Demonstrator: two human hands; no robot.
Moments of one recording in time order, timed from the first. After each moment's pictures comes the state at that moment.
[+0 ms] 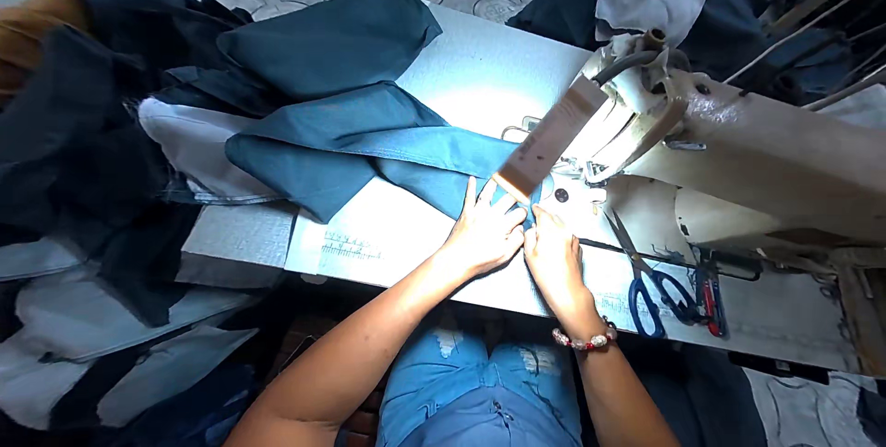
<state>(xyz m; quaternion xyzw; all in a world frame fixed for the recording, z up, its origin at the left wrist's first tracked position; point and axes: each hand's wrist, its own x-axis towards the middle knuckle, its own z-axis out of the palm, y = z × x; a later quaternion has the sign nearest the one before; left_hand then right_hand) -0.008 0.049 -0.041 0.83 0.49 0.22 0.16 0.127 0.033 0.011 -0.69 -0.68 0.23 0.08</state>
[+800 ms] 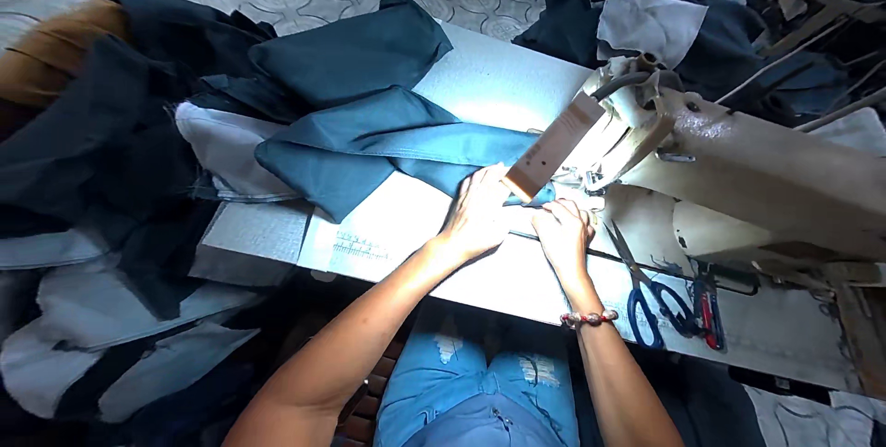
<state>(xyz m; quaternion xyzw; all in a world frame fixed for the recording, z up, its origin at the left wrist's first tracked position) -0.026 0.066 -0.037 0.76 0.50 0.38 0.14 0.154 0.066 -0.032 -0.64 -0.69 0.17 0.31</state>
